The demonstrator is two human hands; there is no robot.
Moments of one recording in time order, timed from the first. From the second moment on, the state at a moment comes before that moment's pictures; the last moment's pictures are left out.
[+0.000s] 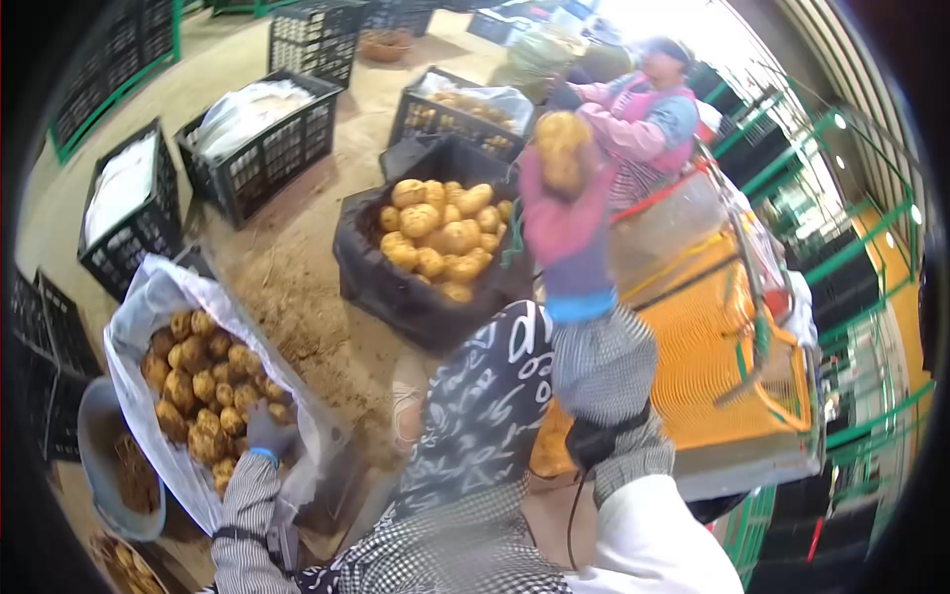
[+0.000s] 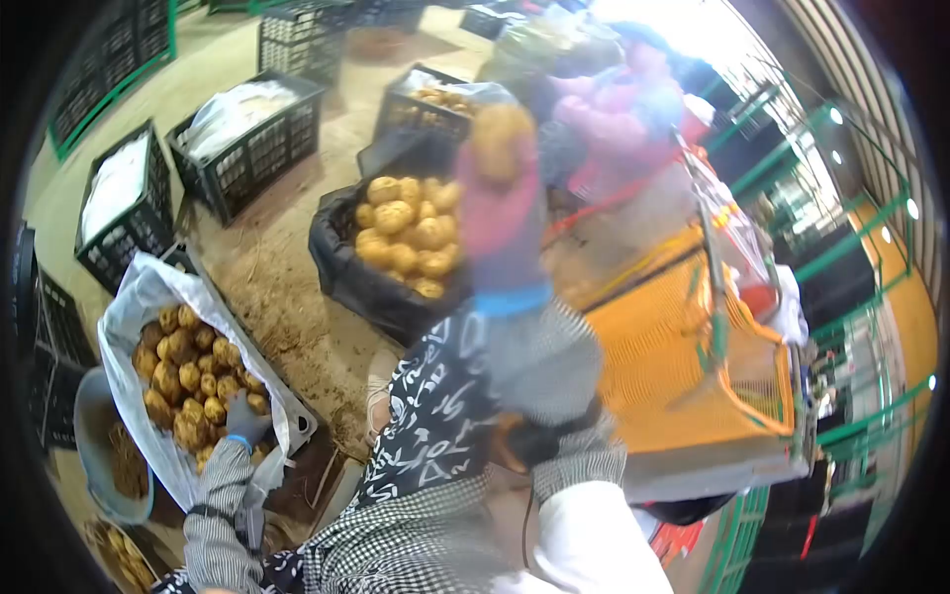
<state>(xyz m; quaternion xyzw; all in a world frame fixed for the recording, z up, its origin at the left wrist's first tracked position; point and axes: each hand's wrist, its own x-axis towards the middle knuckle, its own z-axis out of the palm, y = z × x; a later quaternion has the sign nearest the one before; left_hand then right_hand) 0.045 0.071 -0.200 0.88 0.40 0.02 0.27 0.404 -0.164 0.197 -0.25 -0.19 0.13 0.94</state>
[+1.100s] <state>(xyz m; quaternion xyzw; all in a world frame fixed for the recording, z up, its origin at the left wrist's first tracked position) -0.019 -0.006 -0.014 0.74 0.39 0.32 0.43 0.150 -0.068 -0.006 -0.46 -0.29 0.68 0.50</state>
